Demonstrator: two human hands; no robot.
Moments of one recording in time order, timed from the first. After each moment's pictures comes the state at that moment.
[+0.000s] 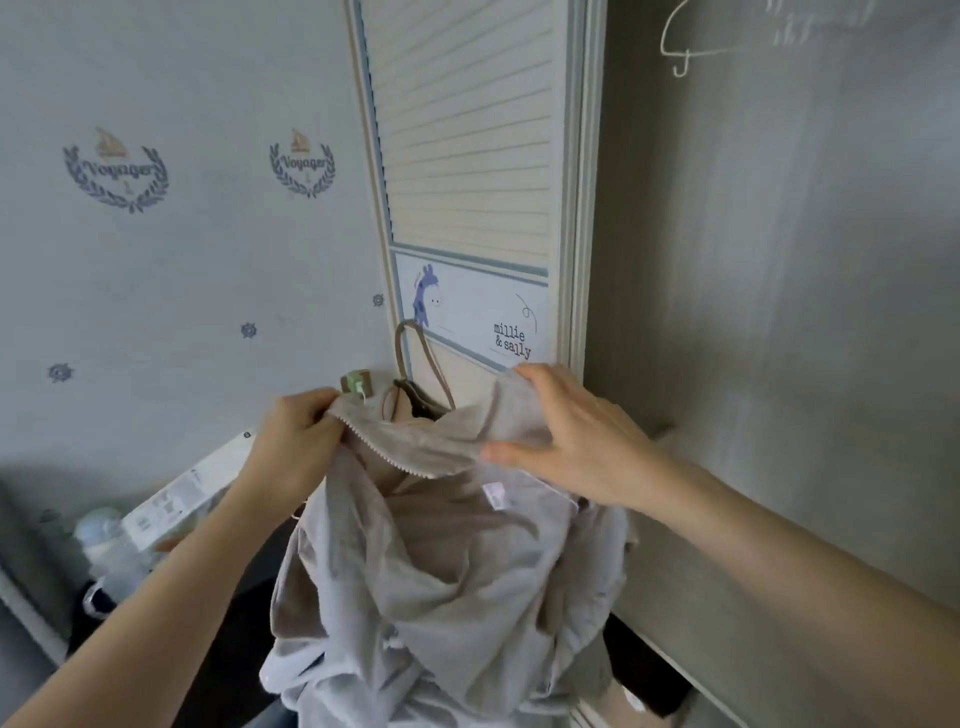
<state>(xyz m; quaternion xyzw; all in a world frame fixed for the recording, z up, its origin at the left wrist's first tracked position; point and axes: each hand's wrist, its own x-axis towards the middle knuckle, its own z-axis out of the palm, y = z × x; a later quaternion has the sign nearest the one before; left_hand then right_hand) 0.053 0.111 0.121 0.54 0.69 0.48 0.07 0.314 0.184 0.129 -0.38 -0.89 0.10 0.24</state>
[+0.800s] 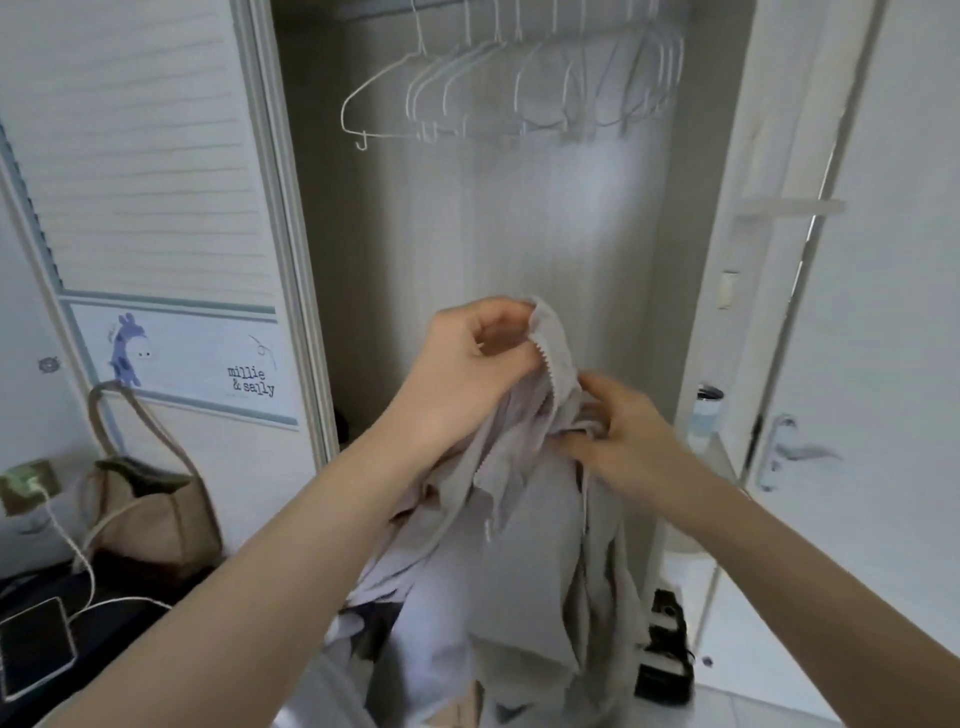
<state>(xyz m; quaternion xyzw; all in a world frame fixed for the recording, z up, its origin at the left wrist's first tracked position) 0.349 0.072 0.204 0.74 0.19 0.53 0.36 0.515 0.027 0.151 -0.57 -0.65 0.17 0.46</state>
